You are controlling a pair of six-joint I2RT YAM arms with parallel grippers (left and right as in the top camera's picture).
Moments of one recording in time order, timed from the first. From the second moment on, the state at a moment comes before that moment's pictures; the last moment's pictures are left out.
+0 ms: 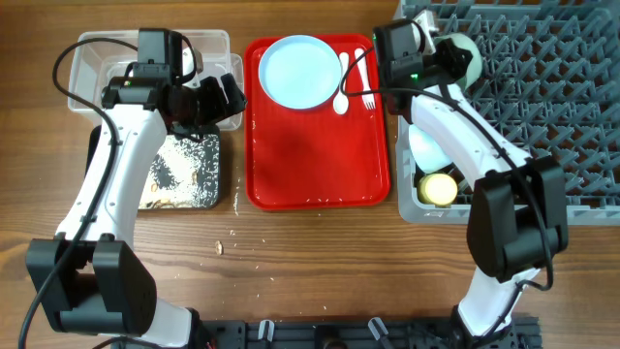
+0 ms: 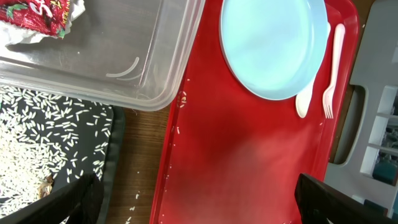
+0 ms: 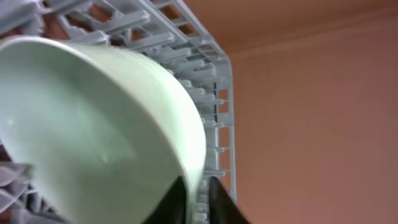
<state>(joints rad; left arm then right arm) -0.06 1.68 1.41 -0.85 0.27 -0.42 0.33 1.96 1.49 -0.43 1.14 -0.44</state>
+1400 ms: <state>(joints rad) -0.06 1.68 1.41 -0.85 0.27 -0.42 0.46 1.78 1.48 -0.45 -0.31 0.25</state>
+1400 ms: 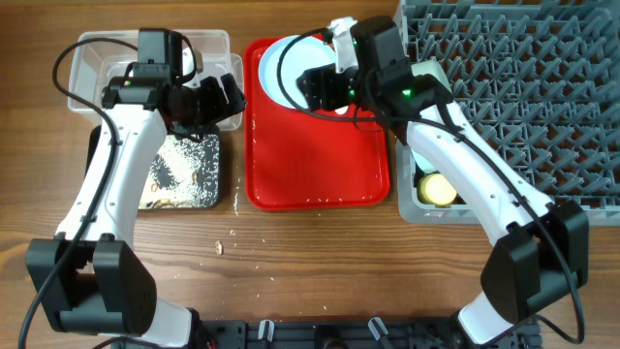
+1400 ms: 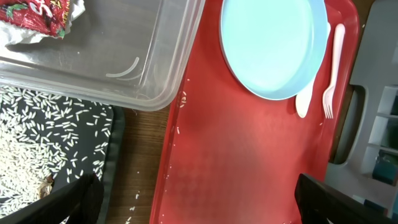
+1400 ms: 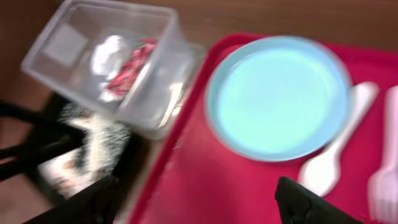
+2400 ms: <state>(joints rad) -0.06 1.68 1.41 -0.85 0.27 -0.42 0.45 2.21 1.68 -0.54 -0.16 0.78</state>
